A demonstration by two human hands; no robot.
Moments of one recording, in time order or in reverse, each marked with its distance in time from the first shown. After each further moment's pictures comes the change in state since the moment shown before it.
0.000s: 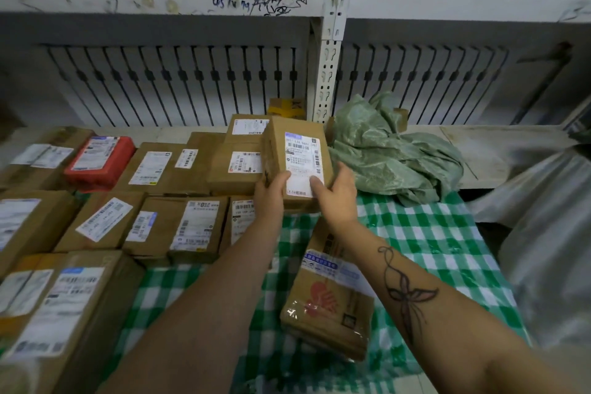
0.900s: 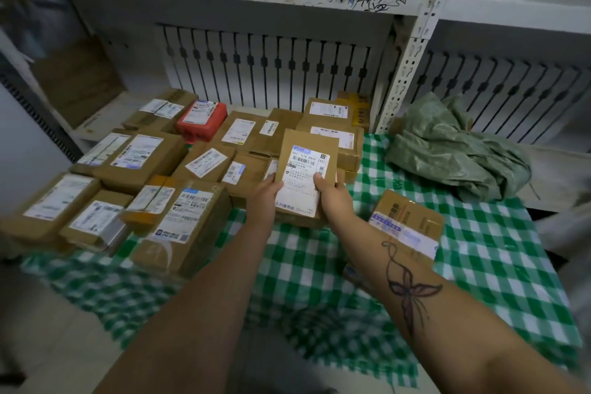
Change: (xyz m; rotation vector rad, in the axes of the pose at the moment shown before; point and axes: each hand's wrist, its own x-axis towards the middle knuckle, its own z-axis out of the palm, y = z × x) left_hand -0.095 -0.010 -0.181 0.097 0.100 0.158; right_hand -0.137 -0.057 0.099 0.327 -0.276 0.356
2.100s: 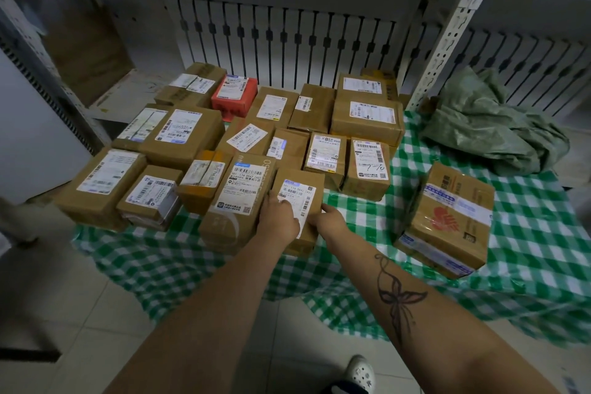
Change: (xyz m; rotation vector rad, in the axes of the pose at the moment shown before) left_hand -0.002 -0.065 -0.118 1.213 -0.146 0.106; right_hand -0.058 0.076 0.119 -0.217 -0.102 0.179
